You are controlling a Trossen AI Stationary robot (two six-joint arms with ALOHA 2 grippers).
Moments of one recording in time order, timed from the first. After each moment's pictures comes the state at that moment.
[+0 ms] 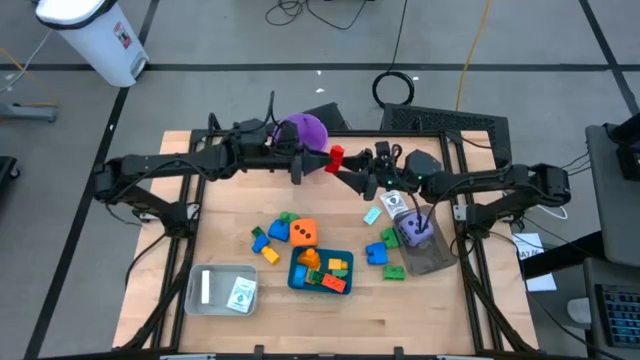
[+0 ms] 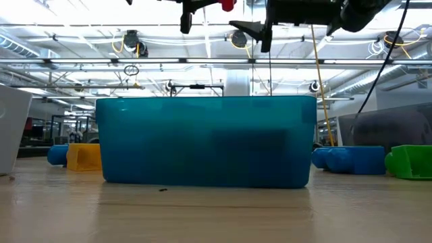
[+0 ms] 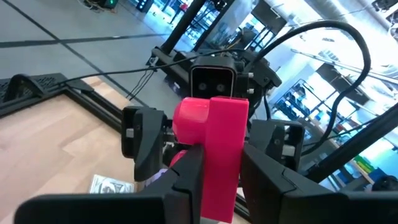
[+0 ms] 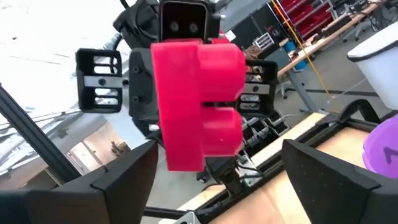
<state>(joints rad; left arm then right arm) 0.24 1.39 1.16 0.19 0.22 -0.64 -0.17 1.33 0.76 0.79 -0.03 0.65</state>
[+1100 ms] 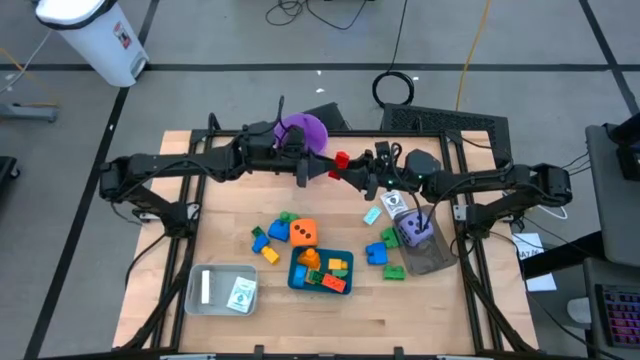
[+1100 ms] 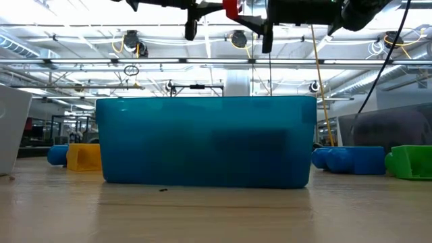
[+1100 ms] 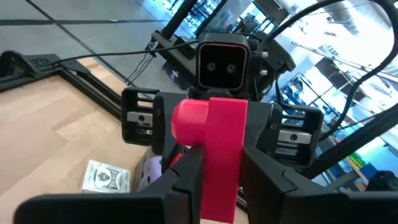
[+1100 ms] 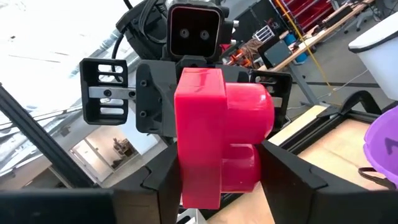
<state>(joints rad) 0.23 1.44 1.16 0.21 0.25 -0.67 -0.16 1.32 0.76 0.75 -0.05 0.67</state>
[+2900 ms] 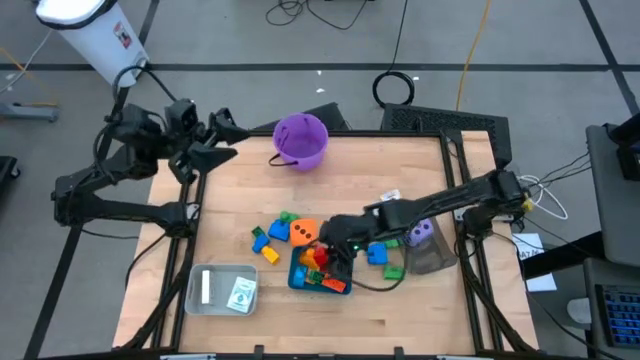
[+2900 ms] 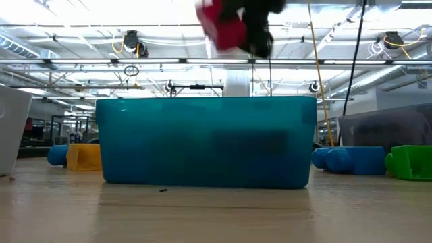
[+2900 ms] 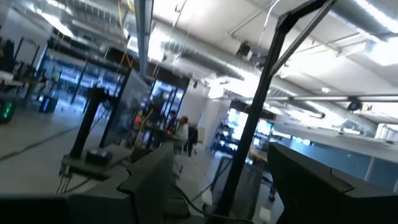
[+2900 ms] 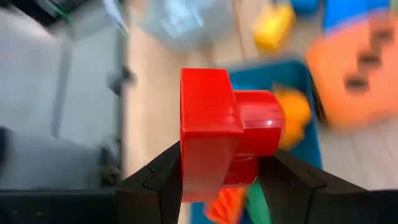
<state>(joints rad) 0.29 0.90 1.17 0.18 0.46 -0.52 0.21 1.73 1.41 -0.44 -0.16 0.52</state>
